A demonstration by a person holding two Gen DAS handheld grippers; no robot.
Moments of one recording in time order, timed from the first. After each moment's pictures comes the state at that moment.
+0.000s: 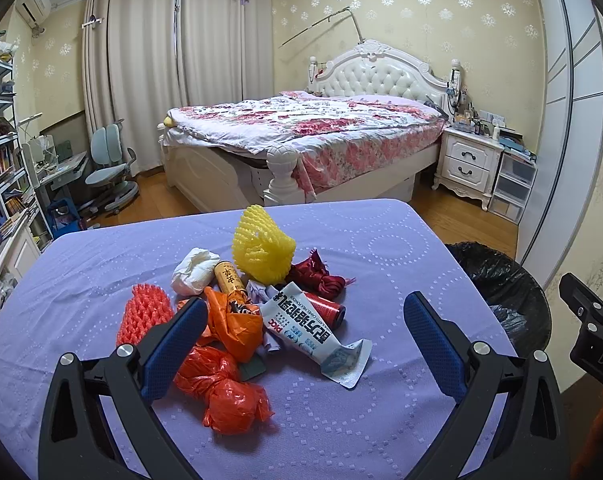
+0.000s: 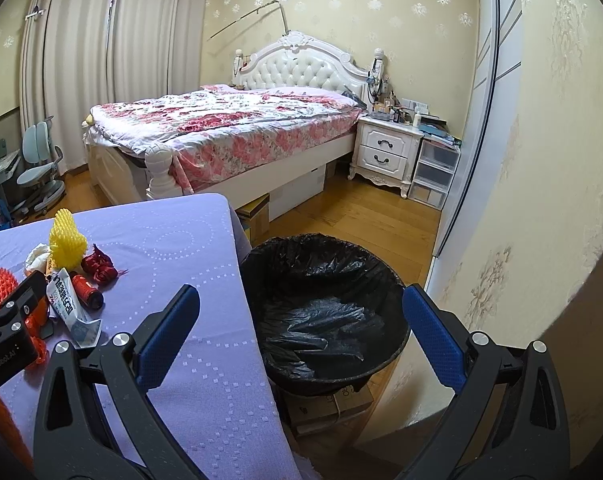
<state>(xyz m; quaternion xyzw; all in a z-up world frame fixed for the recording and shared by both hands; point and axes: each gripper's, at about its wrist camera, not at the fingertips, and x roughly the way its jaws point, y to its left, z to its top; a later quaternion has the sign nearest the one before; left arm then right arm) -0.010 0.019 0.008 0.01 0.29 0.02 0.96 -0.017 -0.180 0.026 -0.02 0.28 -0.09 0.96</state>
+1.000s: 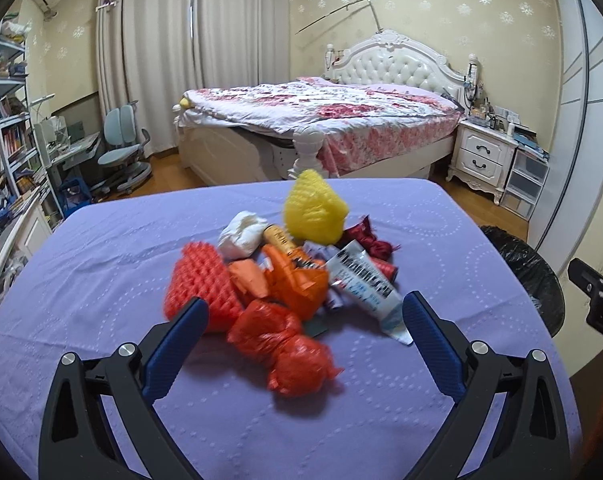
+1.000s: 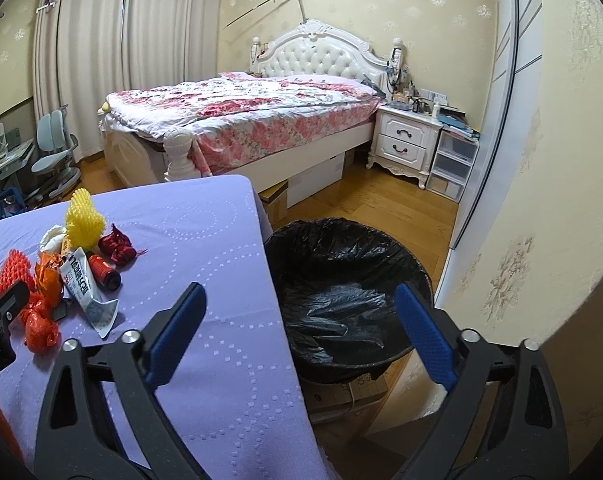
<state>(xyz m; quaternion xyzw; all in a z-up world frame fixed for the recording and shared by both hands) -0.037 0.068 -0.013 -0.01 0.32 0.05 0.95 -0.019 -0.173 0.002 -0.01 0.31 -0.06 0.95</state>
